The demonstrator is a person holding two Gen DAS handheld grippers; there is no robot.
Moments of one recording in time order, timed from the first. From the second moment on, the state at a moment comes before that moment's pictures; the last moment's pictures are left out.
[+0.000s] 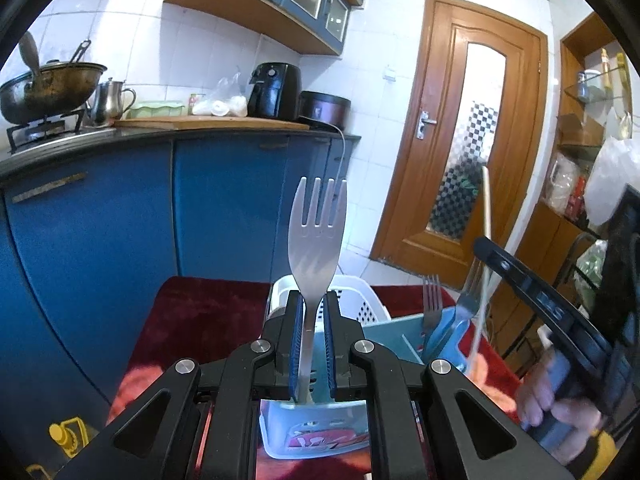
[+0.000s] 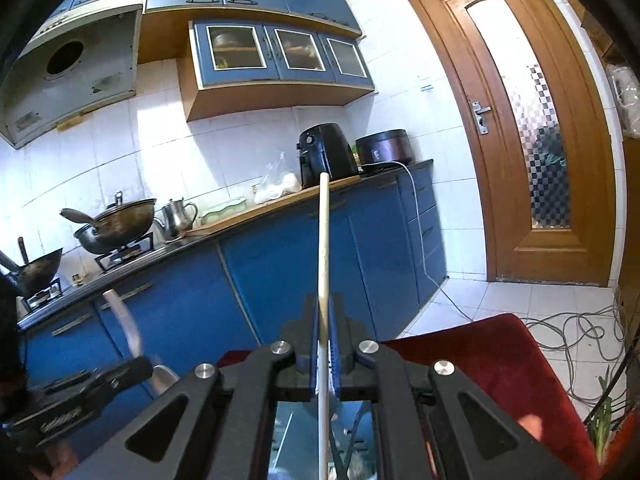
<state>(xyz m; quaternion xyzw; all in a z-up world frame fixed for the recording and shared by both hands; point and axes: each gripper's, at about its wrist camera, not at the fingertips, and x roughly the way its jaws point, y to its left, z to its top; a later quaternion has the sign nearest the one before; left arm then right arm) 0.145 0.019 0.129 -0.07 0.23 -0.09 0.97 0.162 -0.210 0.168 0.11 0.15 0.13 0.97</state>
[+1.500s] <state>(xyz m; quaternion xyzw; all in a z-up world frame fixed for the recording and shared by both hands) 0.109 0.015 0.119 -0.07 0.27 -0.12 0.95 0.100 -0.200 0.164 0.09 0.19 0.15 0.97</state>
